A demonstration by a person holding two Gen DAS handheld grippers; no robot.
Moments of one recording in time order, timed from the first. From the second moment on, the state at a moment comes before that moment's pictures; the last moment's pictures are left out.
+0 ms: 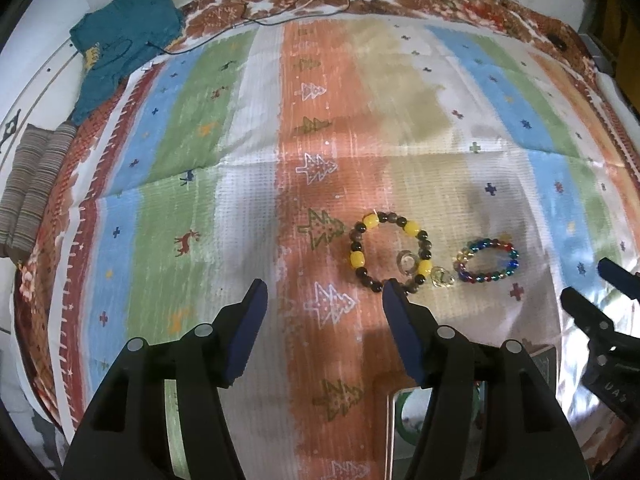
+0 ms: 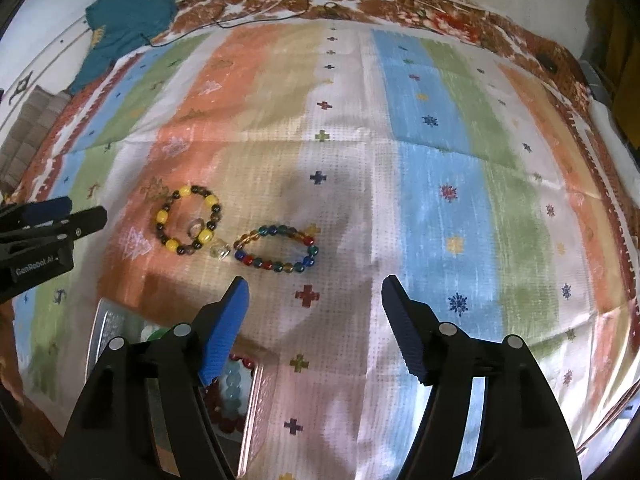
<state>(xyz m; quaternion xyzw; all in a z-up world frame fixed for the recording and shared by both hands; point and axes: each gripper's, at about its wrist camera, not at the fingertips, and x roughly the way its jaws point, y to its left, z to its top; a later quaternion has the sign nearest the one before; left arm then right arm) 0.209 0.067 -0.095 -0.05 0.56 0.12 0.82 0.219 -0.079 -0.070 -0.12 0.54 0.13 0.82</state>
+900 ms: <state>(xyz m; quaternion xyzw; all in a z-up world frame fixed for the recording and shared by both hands) 0.266 0.077 -0.157 -0.04 0.61 0.11 0.78 0.272 -0.063 -0.131 -0.14 0.61 0.11 0.77</state>
